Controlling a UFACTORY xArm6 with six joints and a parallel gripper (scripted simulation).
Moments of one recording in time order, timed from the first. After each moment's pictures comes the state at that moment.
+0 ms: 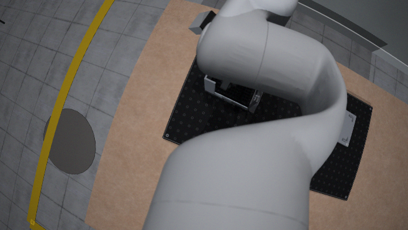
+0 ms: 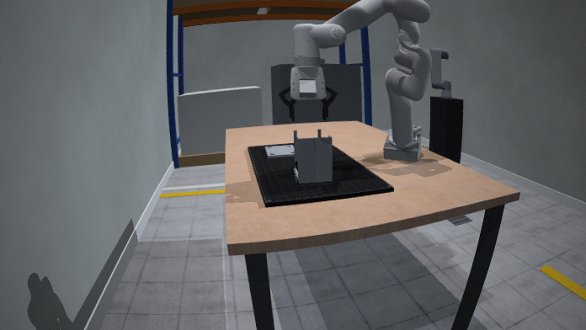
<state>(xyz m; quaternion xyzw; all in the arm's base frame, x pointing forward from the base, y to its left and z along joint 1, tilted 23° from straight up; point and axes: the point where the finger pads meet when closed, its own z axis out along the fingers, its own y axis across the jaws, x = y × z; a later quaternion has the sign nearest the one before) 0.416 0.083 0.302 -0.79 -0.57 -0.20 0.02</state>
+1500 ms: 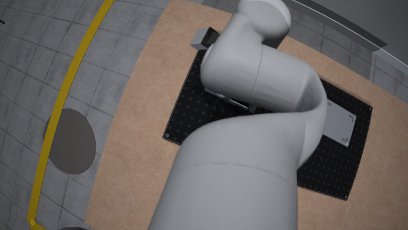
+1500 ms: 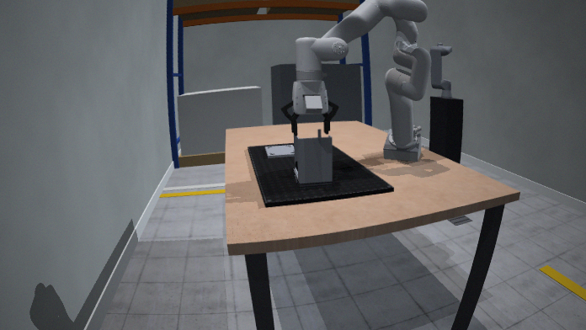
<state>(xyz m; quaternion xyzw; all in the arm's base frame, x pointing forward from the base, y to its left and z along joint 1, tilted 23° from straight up) 0.421 0.090 0.258 -0.77 -0.61 -0.20 0.01</state>
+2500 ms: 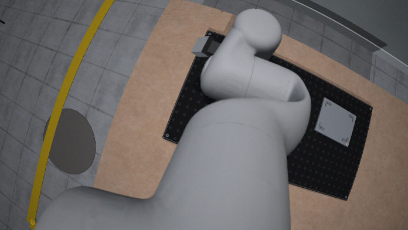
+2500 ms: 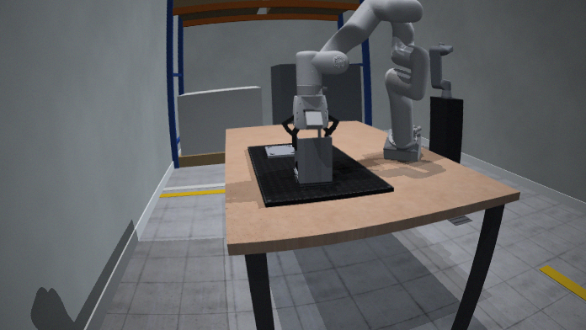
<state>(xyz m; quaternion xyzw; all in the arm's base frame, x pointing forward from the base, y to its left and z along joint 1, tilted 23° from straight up) 0.434 0.102 0.219 -0.77 -0.61 -0.20 0.01</state>
